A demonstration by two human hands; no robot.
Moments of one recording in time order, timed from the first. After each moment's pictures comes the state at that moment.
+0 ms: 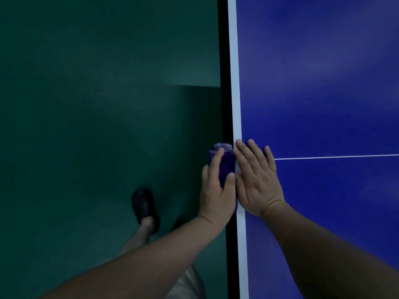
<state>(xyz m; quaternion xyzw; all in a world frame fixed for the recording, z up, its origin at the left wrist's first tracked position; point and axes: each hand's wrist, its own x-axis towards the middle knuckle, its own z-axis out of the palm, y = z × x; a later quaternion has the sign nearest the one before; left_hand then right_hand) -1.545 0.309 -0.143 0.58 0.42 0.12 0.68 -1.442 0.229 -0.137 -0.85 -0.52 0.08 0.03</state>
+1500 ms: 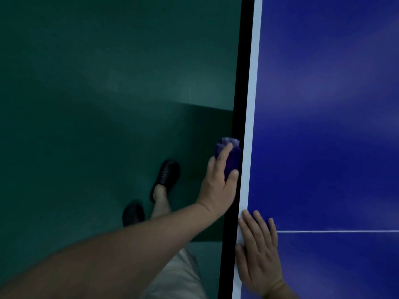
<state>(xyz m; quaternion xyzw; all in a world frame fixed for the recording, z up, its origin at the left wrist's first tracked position) -1.437 0.437 -0.159 0.63 0.38 0.06 0.67 -1.438 0.231 -0.133 -0.86 -0.49 0.13 0.10</state>
